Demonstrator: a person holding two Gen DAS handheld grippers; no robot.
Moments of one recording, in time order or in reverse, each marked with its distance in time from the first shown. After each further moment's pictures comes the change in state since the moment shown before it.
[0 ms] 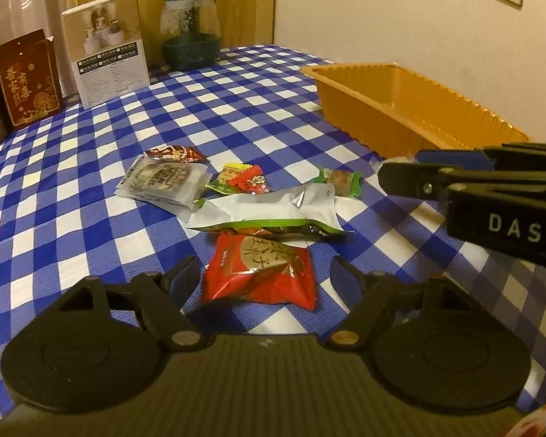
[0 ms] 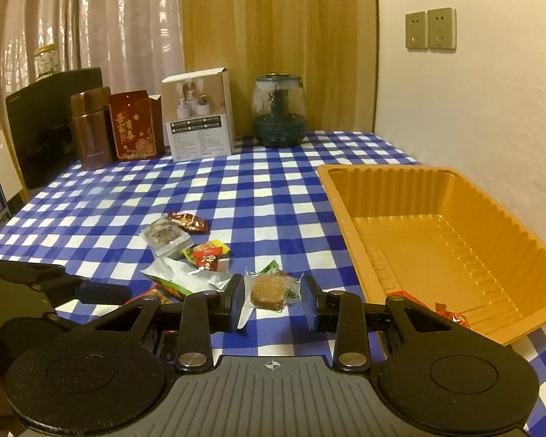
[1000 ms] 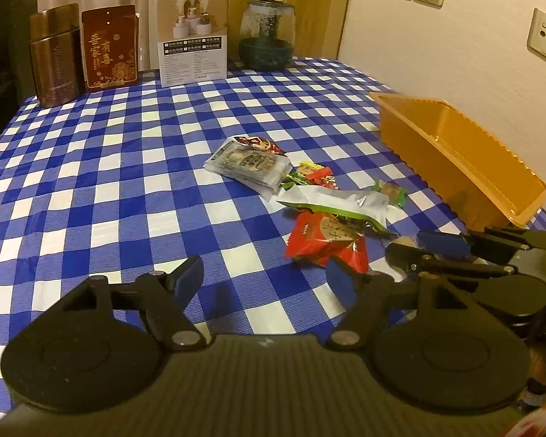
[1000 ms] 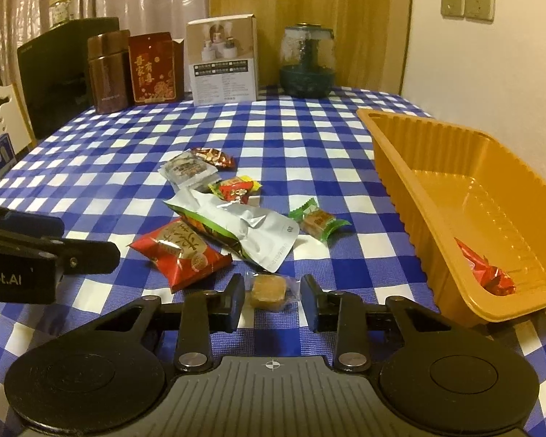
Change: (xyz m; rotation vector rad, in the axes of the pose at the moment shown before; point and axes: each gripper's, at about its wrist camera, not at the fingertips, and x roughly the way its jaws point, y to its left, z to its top) left arm -0.058 0.038 -0.015 -0.200 -0.007 0.096; right arm 0.027 0.024 -0.026 -0.061 0.135 0.021
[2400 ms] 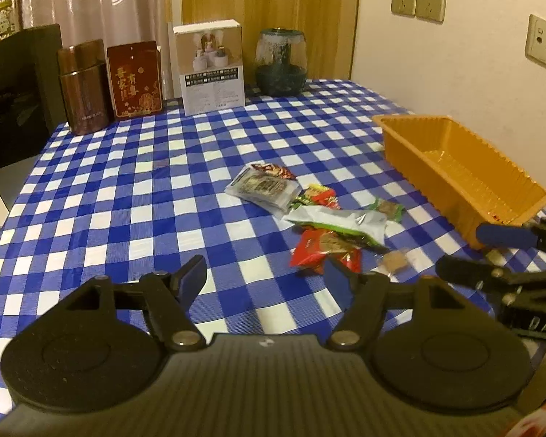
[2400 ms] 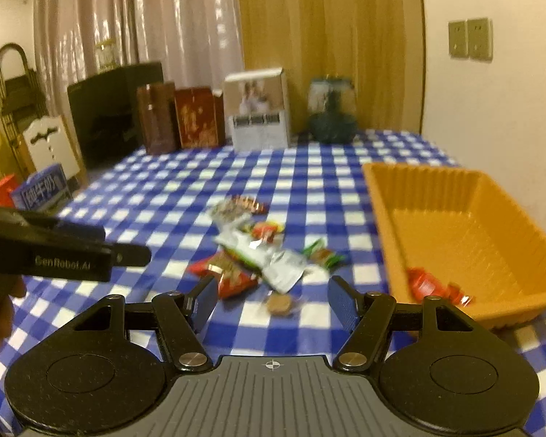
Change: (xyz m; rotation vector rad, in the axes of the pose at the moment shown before) left arm -0.043 -0.015 0.003 0.018 -0.057 0.097; right arm -0.077 -0.018 0.004 -0.023 -0.097 0.154
